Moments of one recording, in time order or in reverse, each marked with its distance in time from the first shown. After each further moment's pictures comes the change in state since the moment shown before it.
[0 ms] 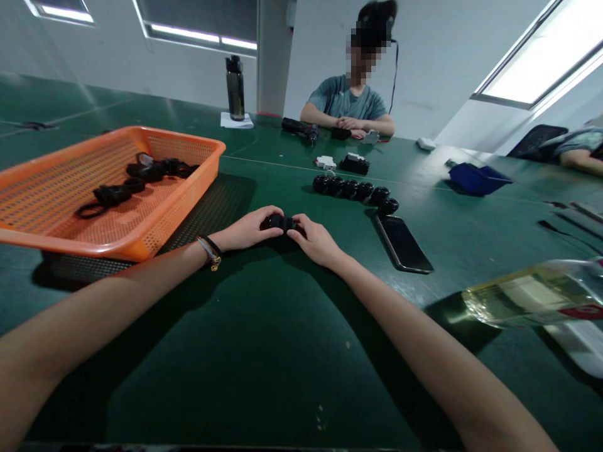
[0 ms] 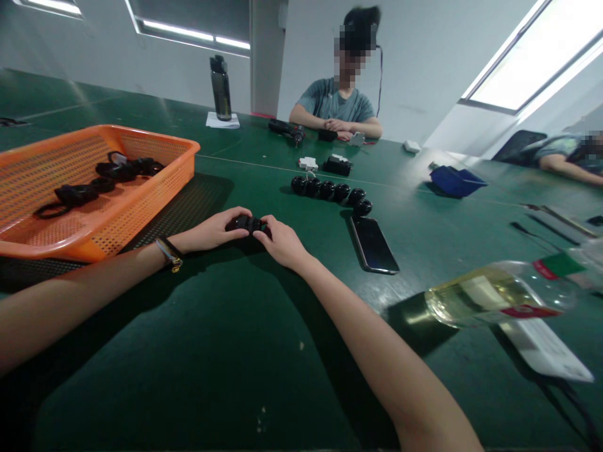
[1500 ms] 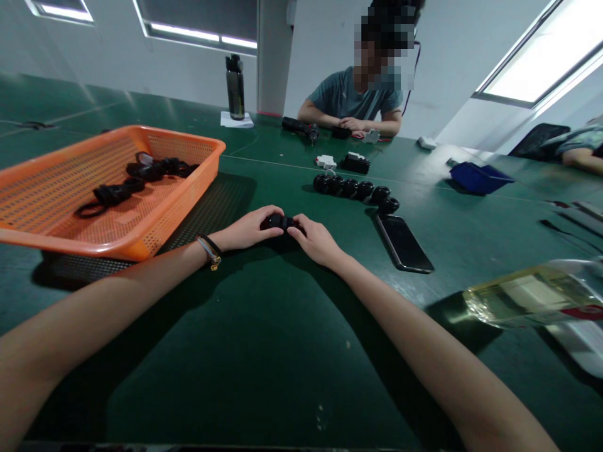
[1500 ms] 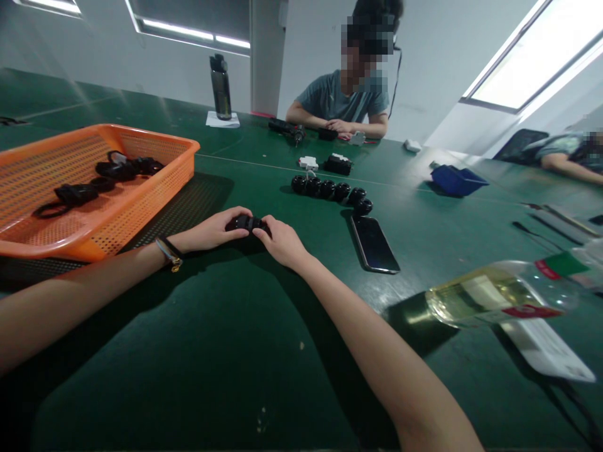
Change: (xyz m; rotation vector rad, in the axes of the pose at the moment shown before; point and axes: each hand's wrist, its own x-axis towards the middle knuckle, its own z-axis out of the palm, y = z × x) left_hand -0.001 0.000 -0.001 0.009 -0.010 0.008; right_hand 0.000 -0.001 -0.001 0.011 0.010 -0.010
